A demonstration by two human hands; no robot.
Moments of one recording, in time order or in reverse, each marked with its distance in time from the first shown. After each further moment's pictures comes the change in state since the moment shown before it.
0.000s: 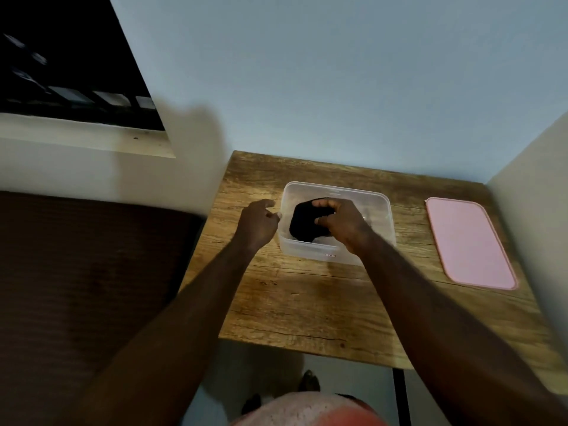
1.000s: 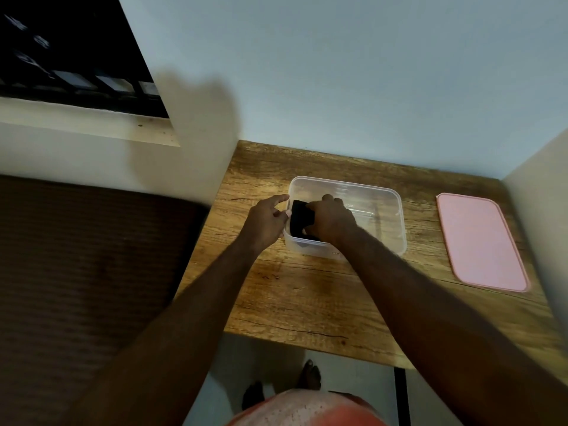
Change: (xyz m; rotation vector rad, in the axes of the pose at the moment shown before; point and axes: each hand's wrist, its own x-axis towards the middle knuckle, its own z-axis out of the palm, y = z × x) left_hand -0.009 -0.001 0.006 -0.154 -0.073 0.031; right_hand 0.021 0.001 0.030 -1.080 -0.120 -0.107
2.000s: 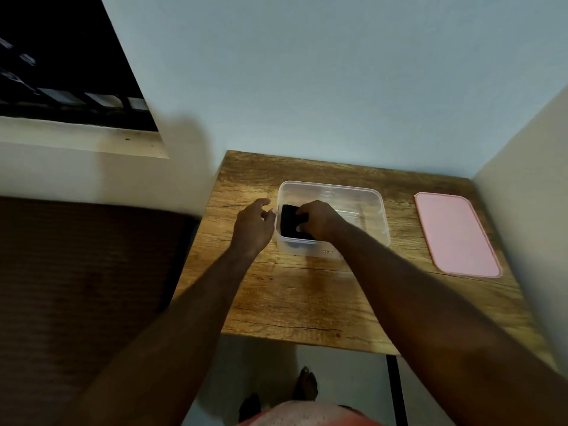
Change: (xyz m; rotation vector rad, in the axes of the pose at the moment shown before) left_hand -0.008 -0.004 0.000 0.169 0.160 0.073; right_hand -0.013 0.000 -0.009 0.197 -0.011 0.010
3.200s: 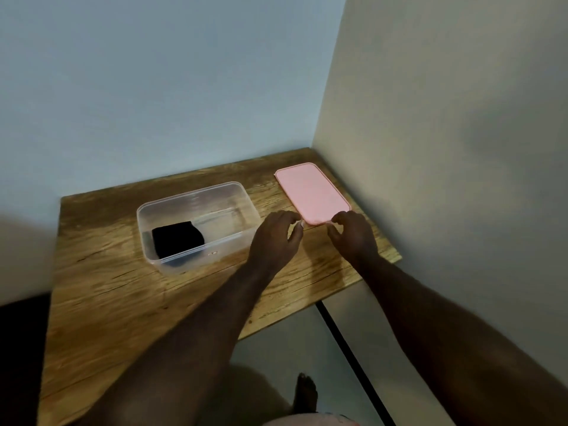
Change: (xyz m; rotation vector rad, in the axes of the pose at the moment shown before) left_hand -0.109 0.120 0.168 -0.045 -0.313 0.877; right_hand -0.210 0.226 0.003 0.014 0.802 0.469
